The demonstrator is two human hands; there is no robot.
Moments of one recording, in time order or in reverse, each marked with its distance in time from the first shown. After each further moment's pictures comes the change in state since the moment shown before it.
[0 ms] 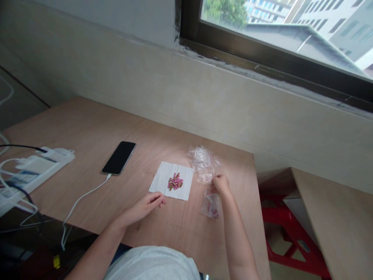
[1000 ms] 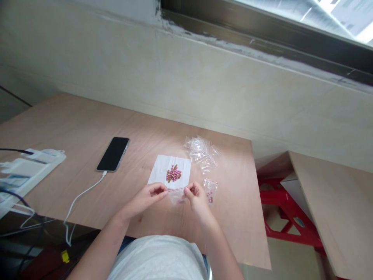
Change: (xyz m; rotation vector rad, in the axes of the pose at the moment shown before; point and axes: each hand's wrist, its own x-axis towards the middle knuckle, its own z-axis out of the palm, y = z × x) left_hand 0.010 0.017 0.008 -0.134 -0.037 0.051; right_hand -0.130 -0.028 0.042 0.704 -0.357 -0.143
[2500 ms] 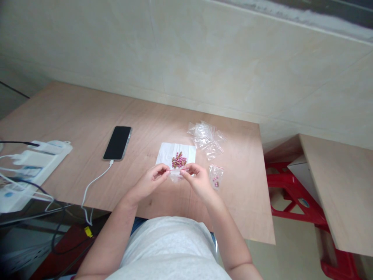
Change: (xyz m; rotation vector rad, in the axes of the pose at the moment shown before) left_hand 0.001 0.009 -0.007 0.135 0.117 0.140; right_hand 0.009 -0.013 0.009 -0.121 -0.110 -0.055
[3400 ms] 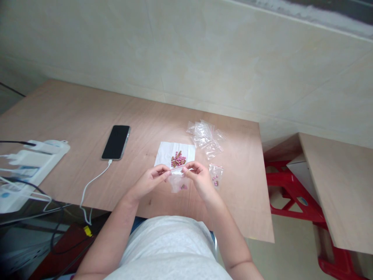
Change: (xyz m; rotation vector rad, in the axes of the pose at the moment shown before) left_hand 0.001 -0.003 0.000 -0.218 -0.097 -0.087; right_hand 0.004 0.002 -0.005 0.147 0.035 0.044
